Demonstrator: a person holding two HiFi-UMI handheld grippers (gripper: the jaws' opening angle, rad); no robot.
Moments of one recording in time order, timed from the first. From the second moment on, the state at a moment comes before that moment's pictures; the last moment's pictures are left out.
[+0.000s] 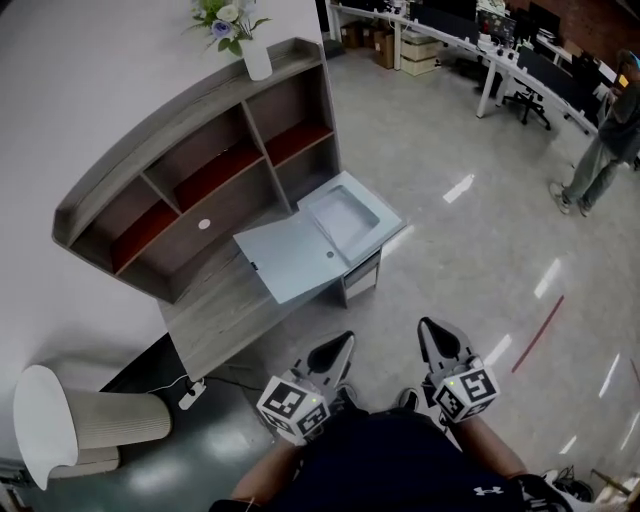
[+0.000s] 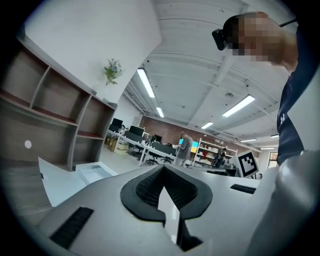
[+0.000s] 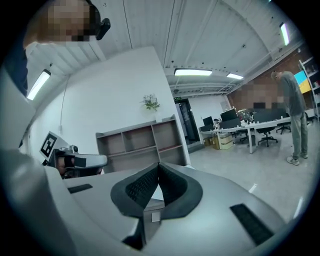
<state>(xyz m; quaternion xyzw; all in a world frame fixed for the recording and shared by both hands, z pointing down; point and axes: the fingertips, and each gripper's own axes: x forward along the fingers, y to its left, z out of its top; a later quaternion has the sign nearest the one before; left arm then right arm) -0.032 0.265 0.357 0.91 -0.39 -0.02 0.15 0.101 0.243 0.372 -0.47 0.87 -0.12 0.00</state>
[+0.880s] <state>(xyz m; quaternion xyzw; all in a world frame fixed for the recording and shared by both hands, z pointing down) -0.103 0.224 0.390 0.92 -0.34 -0.01 0.18 0.043 0.217 0.388 -0.54 0.83 -0.15 -0.01</state>
